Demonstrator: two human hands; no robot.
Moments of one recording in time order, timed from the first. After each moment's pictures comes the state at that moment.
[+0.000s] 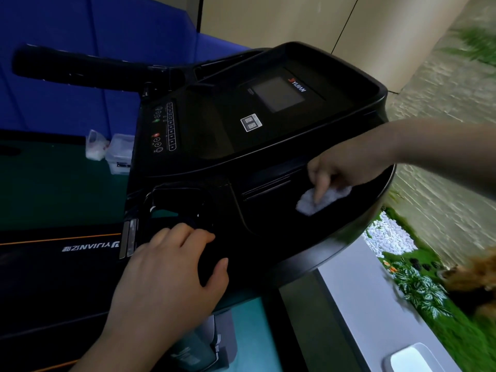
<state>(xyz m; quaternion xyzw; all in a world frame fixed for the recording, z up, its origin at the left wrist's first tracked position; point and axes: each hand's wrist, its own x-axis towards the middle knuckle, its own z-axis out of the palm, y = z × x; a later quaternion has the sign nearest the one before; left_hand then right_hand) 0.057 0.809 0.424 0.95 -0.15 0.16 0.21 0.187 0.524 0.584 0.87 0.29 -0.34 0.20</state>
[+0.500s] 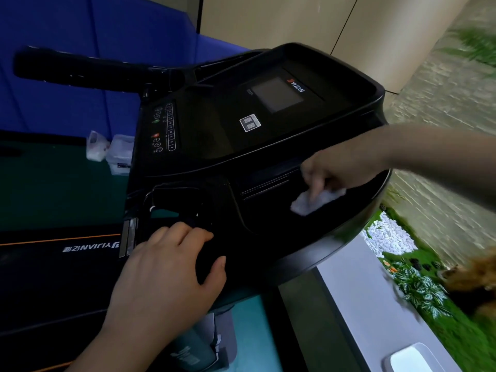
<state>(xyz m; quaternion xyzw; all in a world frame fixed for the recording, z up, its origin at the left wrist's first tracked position) 0.057 0.810 0.423 0.95 -0.15 0.17 0.21 0.182 0.533 0.579 0.87 0.28 -0.33 0.23</state>
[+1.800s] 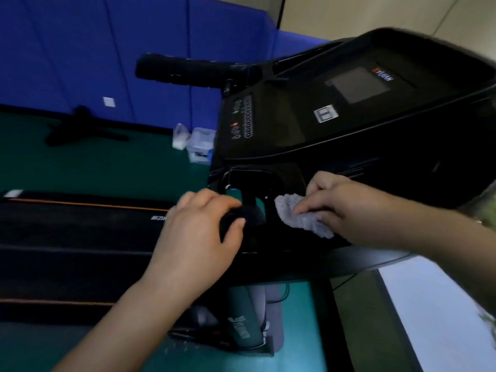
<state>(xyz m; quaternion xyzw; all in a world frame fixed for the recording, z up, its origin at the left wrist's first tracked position) 0.037 0.857 0.429 0.93 -0.07 0.21 0.29 0.105 0.618 0.504 0.94 0.32 -0.11 -0.08</state>
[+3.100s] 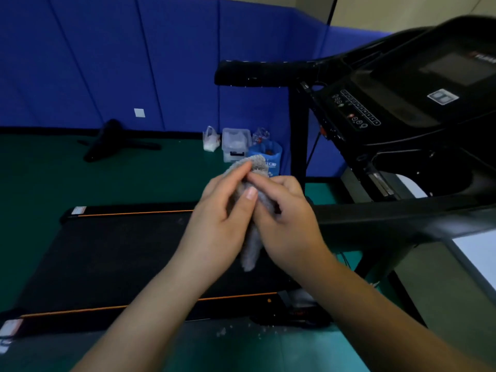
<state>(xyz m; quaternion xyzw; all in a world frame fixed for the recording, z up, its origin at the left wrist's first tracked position) -0.027 1.233 0.430 0.80 -0.10 0.11 0.58 -0.023 1.106 0.431 0.83 0.14 0.11 -0.53</state>
